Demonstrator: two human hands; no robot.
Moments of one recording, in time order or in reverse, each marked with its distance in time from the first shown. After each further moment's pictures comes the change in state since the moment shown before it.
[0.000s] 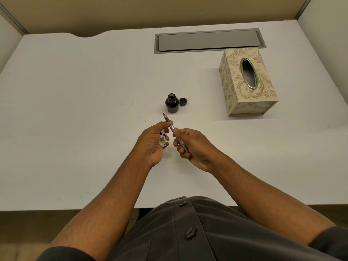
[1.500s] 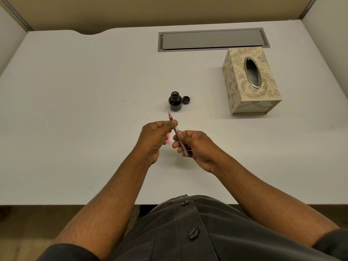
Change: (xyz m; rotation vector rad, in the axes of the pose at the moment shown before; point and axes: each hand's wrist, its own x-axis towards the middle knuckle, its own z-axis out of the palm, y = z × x) left_hand -0.013 0.006 -0.004 0.437 0.063 0.225; right_hand -0.004 0.007 -0.001 -0.081 -0.021 -0.043
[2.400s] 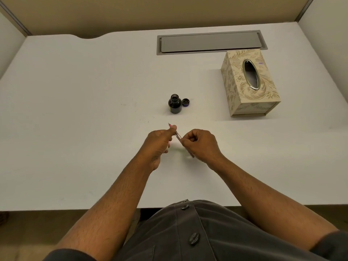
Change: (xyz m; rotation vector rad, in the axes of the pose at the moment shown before) left_hand 0.011 -0.017 0.000 0.085 -0.071 -0.106; right_hand 0.021 0.013 -0.013 -0.568 0.376 -0.173
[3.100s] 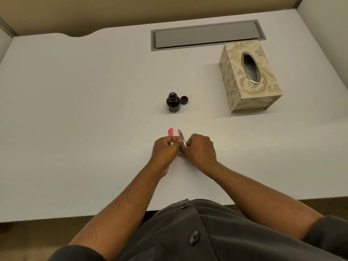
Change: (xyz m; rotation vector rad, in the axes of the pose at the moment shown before) left_hand 0.005 -0.025 0.022 0.031 -0.005 0.050; right_hand 0.015 0.021 0.035 -0.423 0.108 0.066
